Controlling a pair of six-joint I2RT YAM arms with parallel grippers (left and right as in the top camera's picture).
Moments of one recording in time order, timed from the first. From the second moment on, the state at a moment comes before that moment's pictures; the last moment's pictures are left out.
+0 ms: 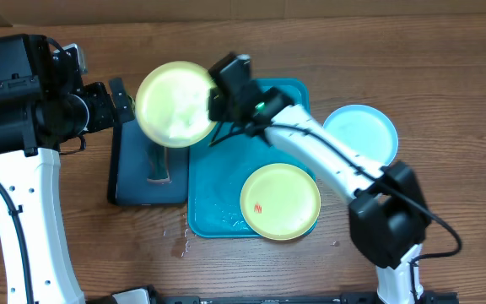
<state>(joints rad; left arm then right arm) 0.18 1.47 1.76 -1.31 0.17 -0.16 0.73 2.07 1.75 -0.55 0.07 0.68</state>
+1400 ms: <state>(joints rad) 0.20 1.46 1.76 -1.31 0.15 -0.17 0.98 2.15 1.75 0.53 0.73 -0.54</state>
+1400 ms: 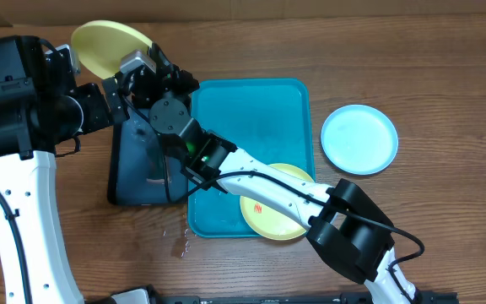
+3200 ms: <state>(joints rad) 0.19 1.46 1.77 -1.32 0.15 -0.17 0.78 2.12 1.76 -0.31 0.40 0.41</state>
